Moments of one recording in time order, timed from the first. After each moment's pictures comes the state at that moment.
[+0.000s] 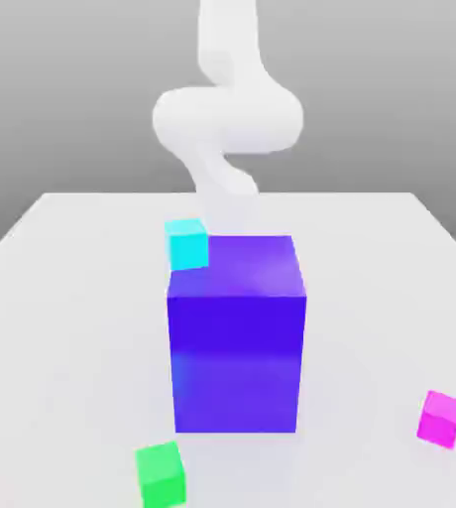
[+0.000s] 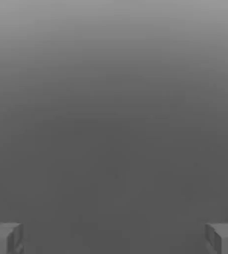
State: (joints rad) arm 0.02 -0.71 0.03 -2.32 -0.01 2.34 0.78
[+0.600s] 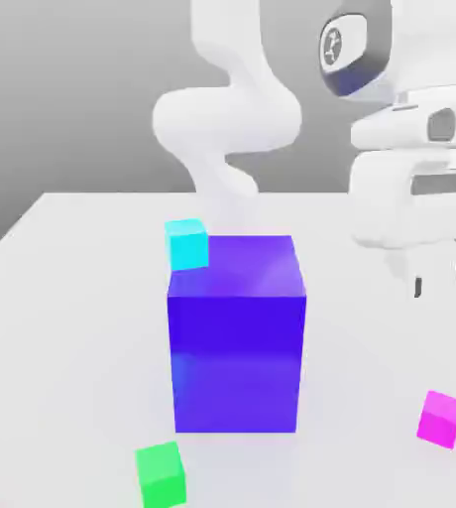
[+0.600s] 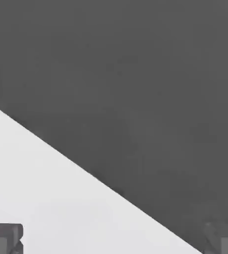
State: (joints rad) arm 0.21 -0.05 0.24 -2.43 -0.14 2.60 0.61
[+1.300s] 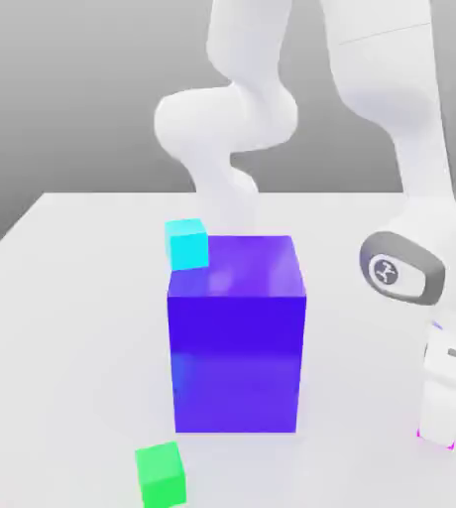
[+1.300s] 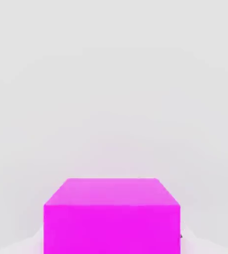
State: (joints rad) arm 0.41 0.44 0.19 -2.44 -0.29 2.86 0.60
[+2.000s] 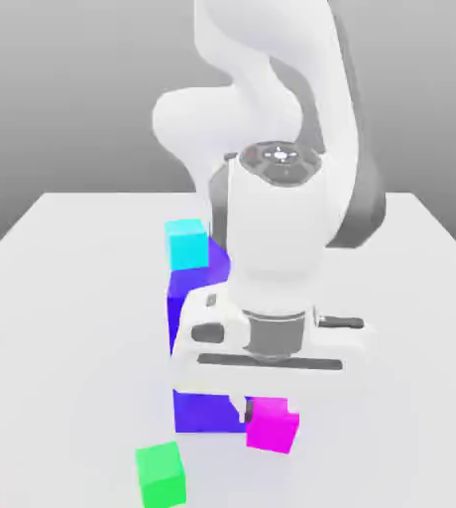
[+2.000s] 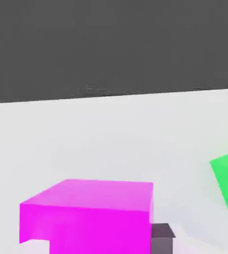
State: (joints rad) arm 0.07 0.13 -0.11 -2.49 0.02 2.62 1.05
